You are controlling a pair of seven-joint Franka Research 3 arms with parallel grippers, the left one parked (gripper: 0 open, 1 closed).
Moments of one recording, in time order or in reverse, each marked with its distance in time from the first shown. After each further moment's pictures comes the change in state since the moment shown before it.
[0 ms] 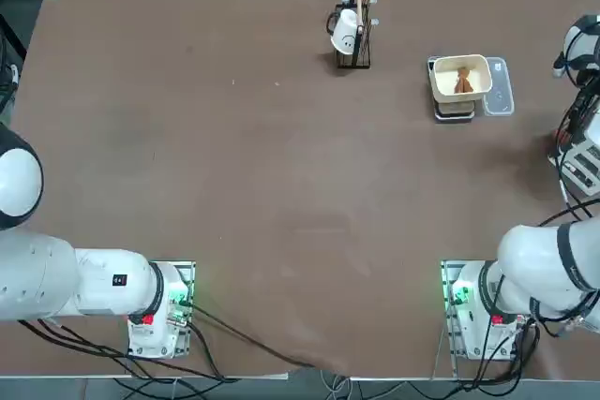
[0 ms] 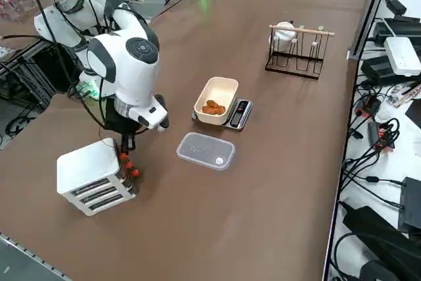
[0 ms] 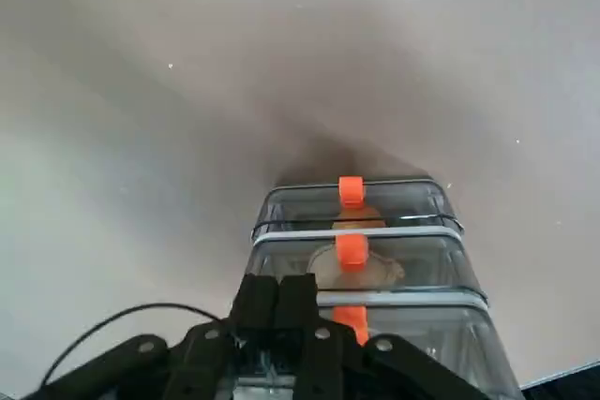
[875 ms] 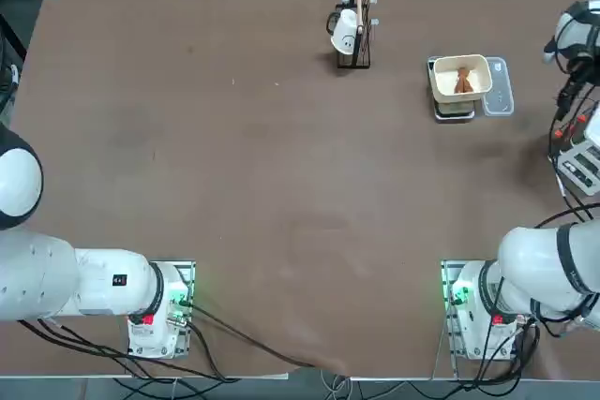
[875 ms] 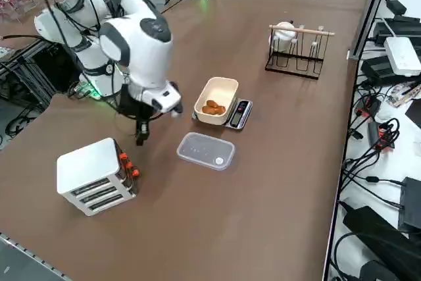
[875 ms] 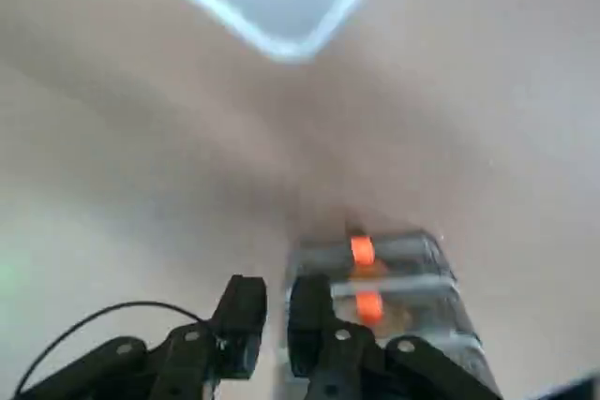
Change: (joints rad) arm 0.073 -0.038 0.046 0.008 0.083 -0.017 0.130
